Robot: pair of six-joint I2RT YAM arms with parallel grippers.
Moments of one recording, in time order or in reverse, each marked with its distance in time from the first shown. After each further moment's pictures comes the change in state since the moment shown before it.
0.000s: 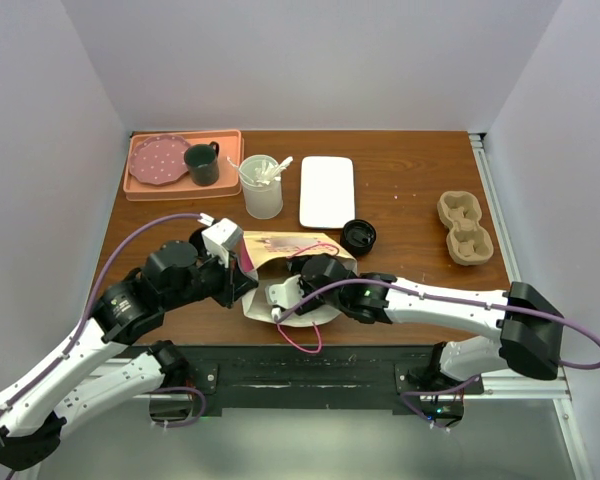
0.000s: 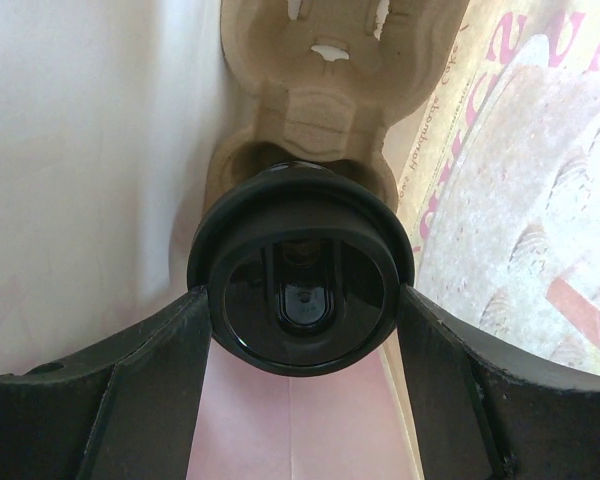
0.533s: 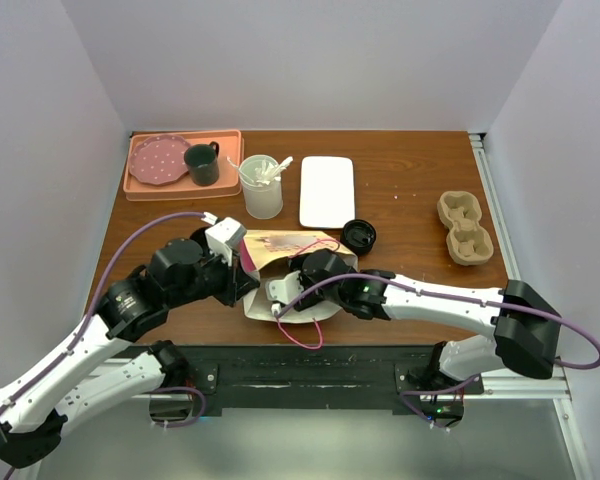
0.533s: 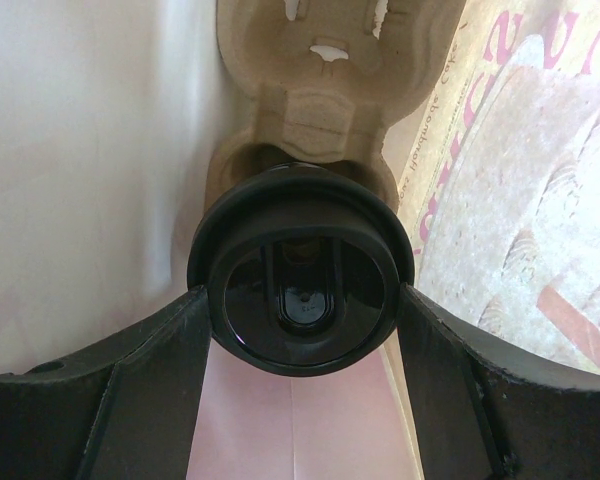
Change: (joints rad) left arm 0.001 0.026 0.000 0.001 -0.001 -0.017; right arm -0.038 0.022 -0.006 0.045 -0.050 -0.011
